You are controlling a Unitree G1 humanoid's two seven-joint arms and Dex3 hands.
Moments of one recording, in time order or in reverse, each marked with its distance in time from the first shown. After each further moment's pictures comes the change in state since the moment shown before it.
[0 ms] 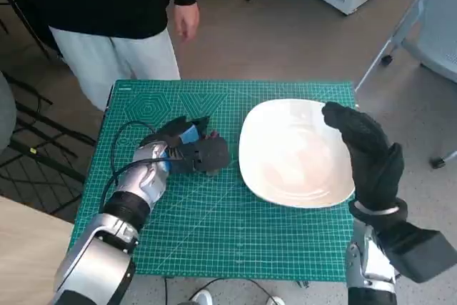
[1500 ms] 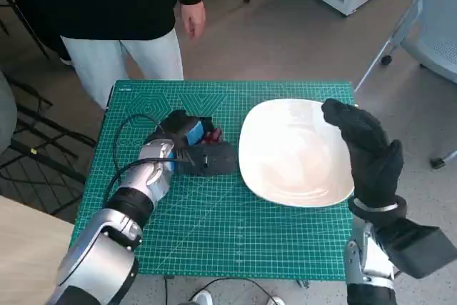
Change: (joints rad) left arm -0.043 -0.002 -0.103 0.055 0.016 -0.022 0.028; right arm -0.023 0.001 -0.002 0.030 0.002 -0.011 0.000
